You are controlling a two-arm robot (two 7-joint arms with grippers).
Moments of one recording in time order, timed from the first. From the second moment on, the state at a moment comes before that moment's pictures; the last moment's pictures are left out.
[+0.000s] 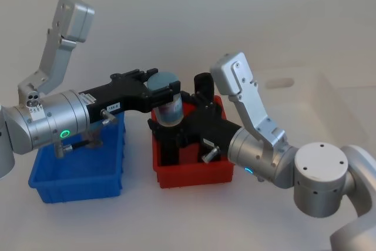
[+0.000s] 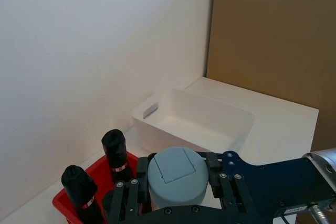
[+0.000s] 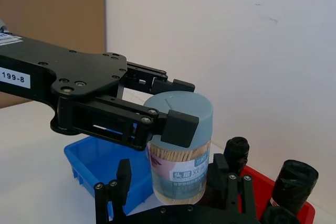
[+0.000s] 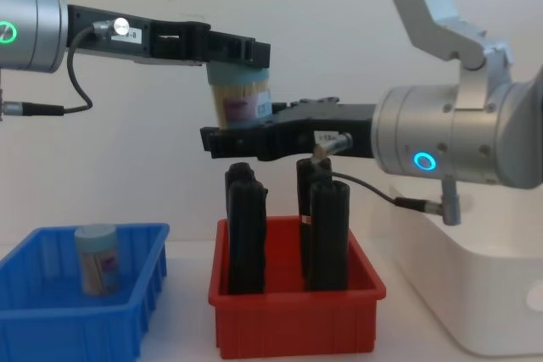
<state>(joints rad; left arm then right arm) -0.51 0.43 0.25 -1.61 -0.48 0.52 -0.61 0.40 0.06 -0.39 -1.50 0.02 0.24 0.47</state>
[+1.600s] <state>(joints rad) -0.51 0.43 0.25 -1.61 -0.48 0.52 -0.61 0.39 0.08 -0.37 -1.51 0.03 0.23 0.31</state>
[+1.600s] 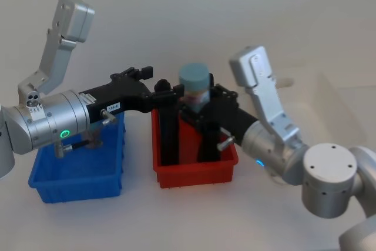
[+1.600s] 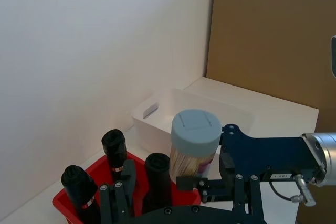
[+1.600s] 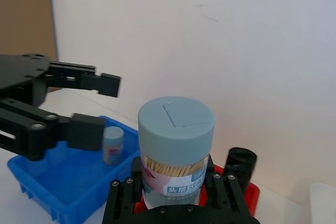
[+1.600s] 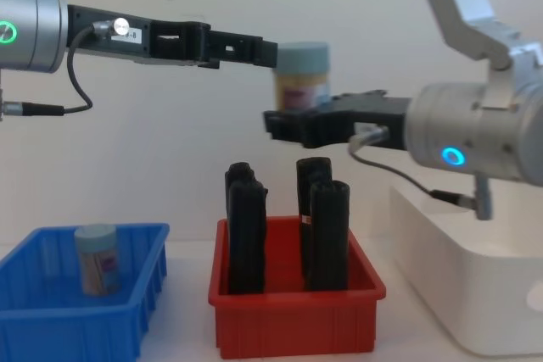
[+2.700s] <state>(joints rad) -0.51 0.43 0.25 -1.61 -0.48 0.52 -0.61 0.36 0.22 -0.21 -1.42 0.17 0.24 0.10</state>
